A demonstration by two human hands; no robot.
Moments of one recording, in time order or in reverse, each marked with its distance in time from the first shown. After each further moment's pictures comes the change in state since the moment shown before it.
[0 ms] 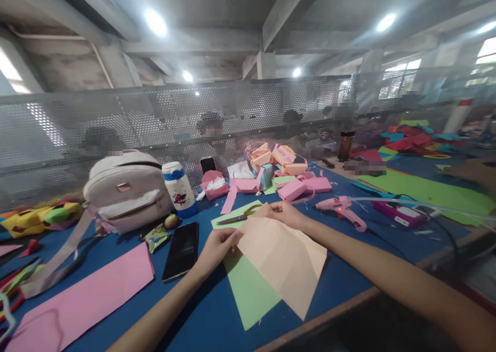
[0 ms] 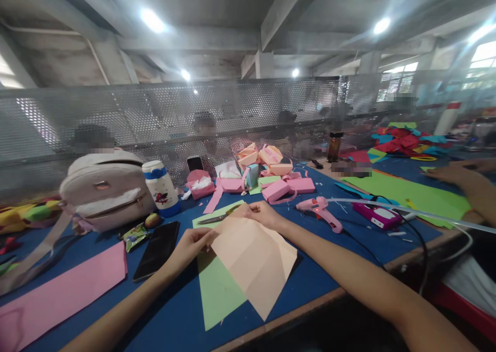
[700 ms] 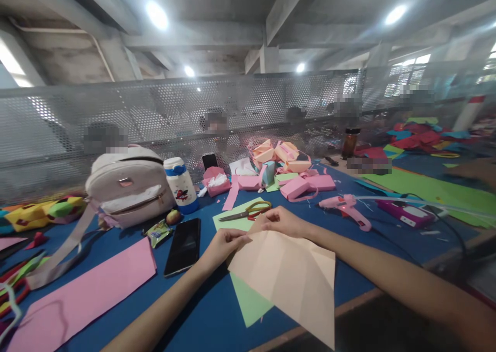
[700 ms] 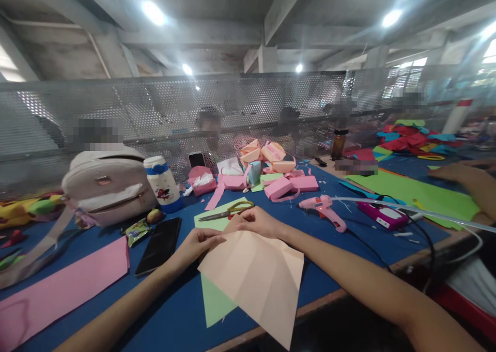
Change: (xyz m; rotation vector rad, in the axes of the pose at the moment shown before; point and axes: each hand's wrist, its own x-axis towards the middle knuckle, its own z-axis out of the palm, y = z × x) left_hand -0.004 -0.004 0.005 -0.014 -0.099 -0.102; right_hand -0.015 -0.016 0.019 -0.168 -0.250 -0.144
